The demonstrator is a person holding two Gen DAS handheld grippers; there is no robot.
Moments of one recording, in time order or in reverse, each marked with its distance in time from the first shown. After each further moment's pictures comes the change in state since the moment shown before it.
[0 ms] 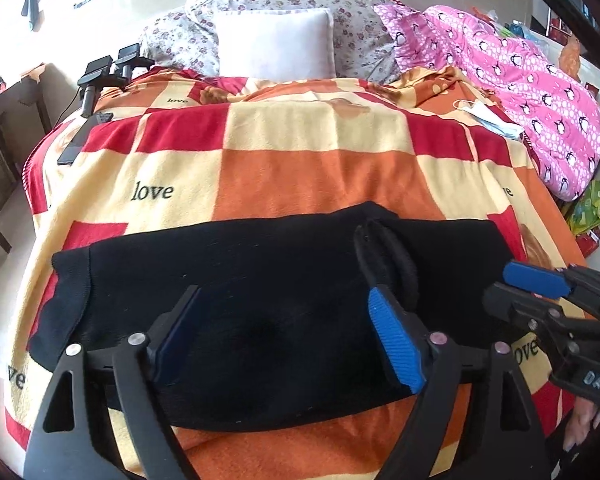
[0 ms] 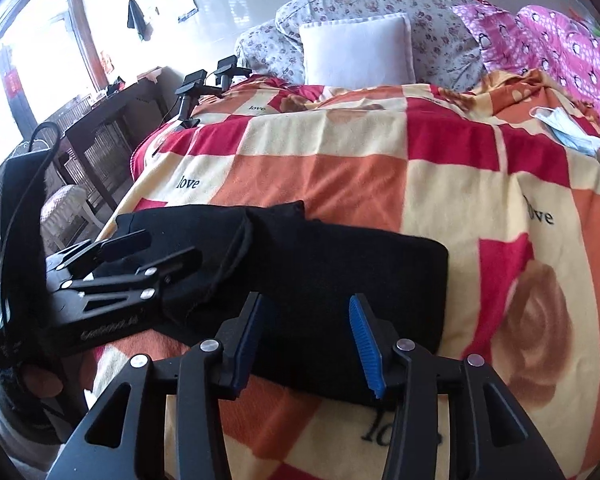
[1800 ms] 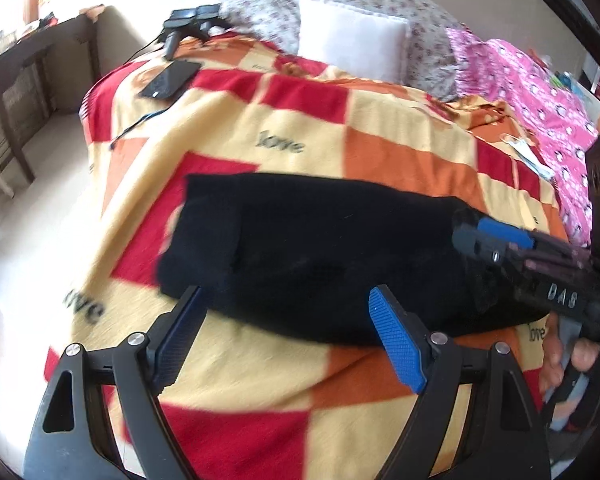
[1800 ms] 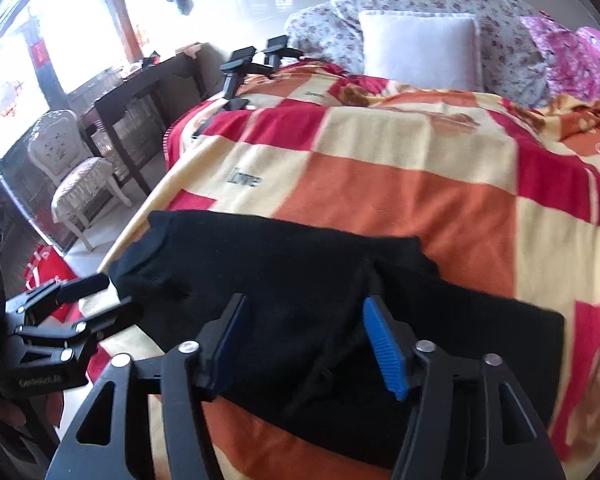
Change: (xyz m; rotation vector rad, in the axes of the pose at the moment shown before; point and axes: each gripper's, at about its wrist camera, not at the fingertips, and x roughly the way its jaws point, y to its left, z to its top) left arm -0.045 0.115 -0.040 -0.226 0.064 0.047; right arm 0.059 0.082 0.040 -0.133 0.041 0.121
